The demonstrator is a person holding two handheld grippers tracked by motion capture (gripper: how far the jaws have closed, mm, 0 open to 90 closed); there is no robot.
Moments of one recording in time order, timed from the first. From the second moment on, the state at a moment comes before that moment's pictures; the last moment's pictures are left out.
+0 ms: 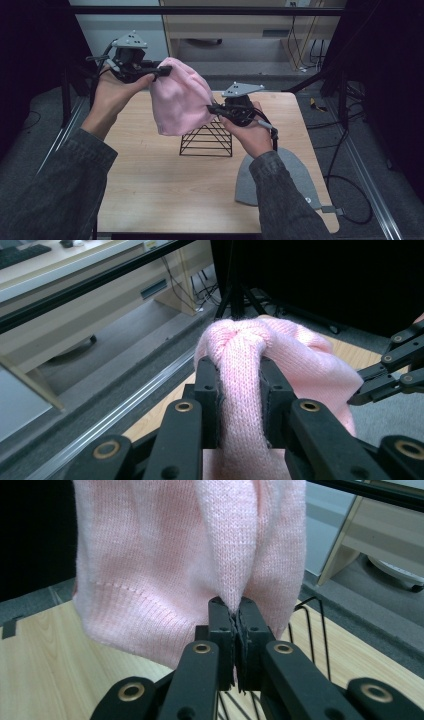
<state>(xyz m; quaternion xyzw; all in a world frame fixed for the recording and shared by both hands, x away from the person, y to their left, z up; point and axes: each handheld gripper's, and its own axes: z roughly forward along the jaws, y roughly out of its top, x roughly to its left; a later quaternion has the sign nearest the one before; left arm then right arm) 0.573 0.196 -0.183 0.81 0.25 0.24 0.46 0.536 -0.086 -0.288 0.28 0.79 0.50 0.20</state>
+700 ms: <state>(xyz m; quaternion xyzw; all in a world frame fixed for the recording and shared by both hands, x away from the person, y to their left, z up) 0.628 0.170 -0.213 0.82 0.23 0.24 0.46 0.561 -0.095 -0.317 0.32 0.79 0.48 0.22</state>
